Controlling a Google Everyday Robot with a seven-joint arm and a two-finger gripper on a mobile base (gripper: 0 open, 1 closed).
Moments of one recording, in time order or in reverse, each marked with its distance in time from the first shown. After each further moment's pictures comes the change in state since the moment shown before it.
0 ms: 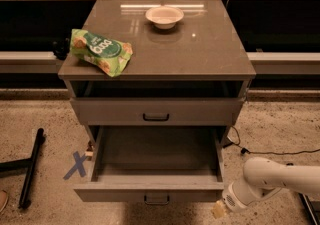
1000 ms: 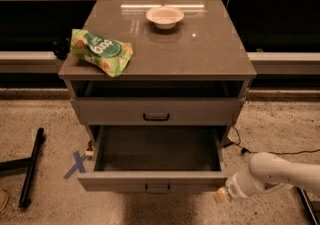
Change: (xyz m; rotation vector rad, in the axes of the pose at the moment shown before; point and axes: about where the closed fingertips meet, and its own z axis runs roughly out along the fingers) arm -0.031 -0.041 -0.007 0.040 -0.127 0.048
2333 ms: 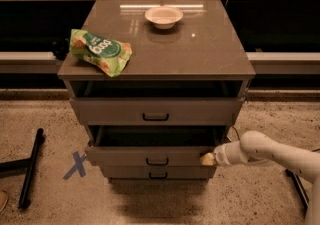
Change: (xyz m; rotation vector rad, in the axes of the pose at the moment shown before) arm -0.152 -0.031 0.010 -0.028 -0.295 0.011
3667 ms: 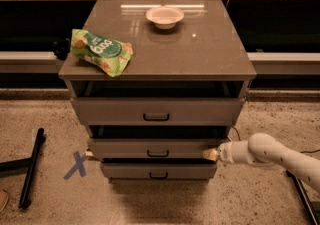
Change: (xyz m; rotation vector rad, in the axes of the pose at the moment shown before) arm -0.021 -0.011 -0.008 -0.043 -0.133 0.054
